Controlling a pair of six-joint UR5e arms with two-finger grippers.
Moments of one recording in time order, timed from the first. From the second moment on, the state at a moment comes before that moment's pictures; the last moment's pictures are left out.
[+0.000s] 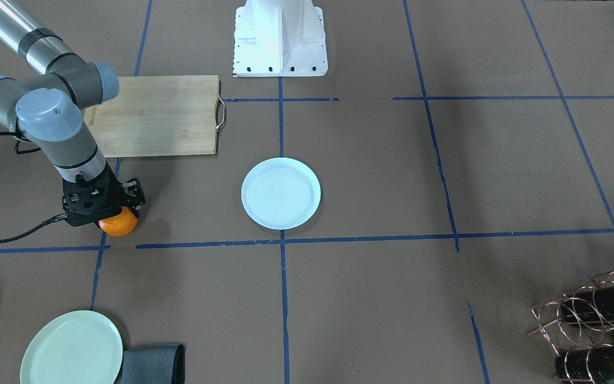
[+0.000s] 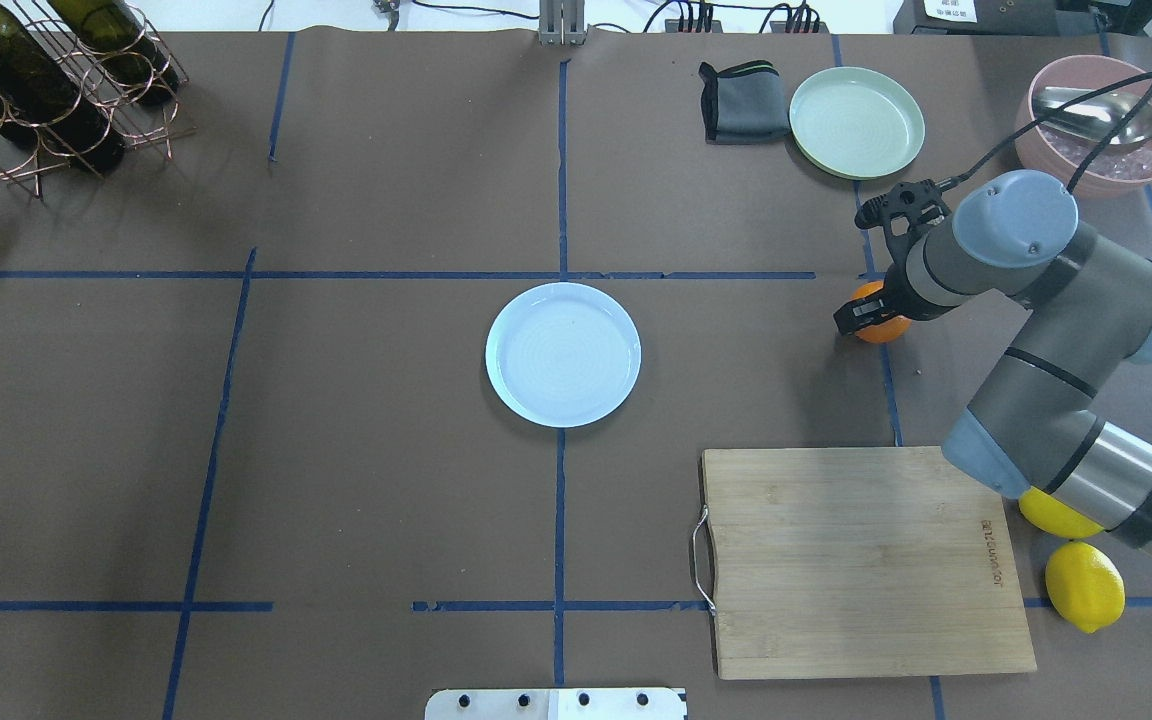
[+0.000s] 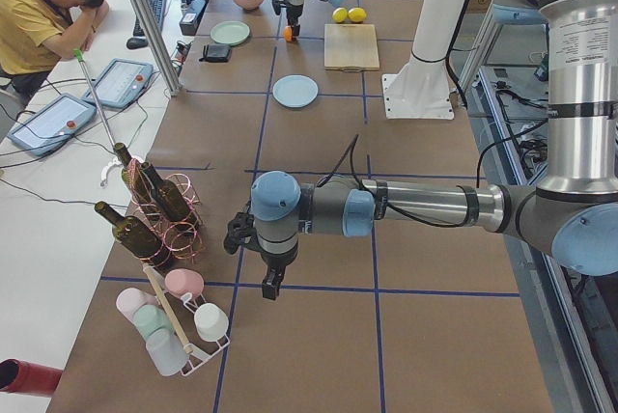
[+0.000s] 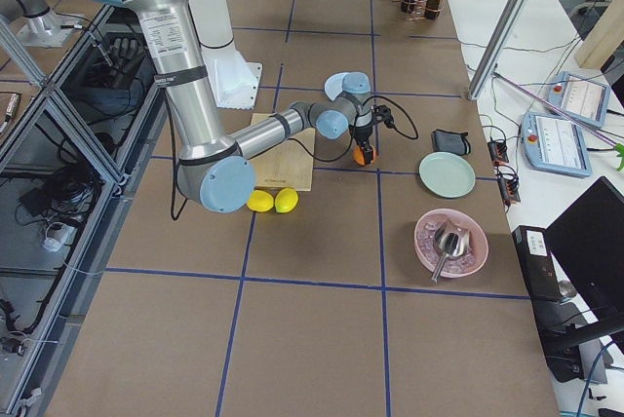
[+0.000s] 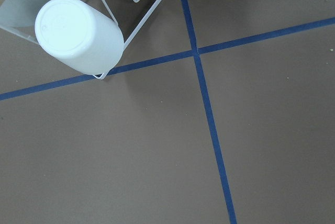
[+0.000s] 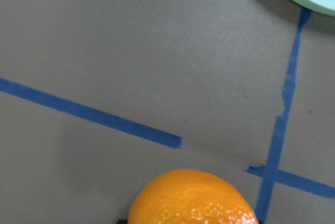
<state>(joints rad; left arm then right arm) -1.60 -1.47 -1.73 -1.56 -2.31 0.21 0.77 -1.22 1.60 -1.23 1.90 0.72</state>
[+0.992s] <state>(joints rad) -1.60 -1.47 -1.73 -1.56 -2.31 0.21 0.52 -0.72 1.36 -1.43 1.68 1.14</state>
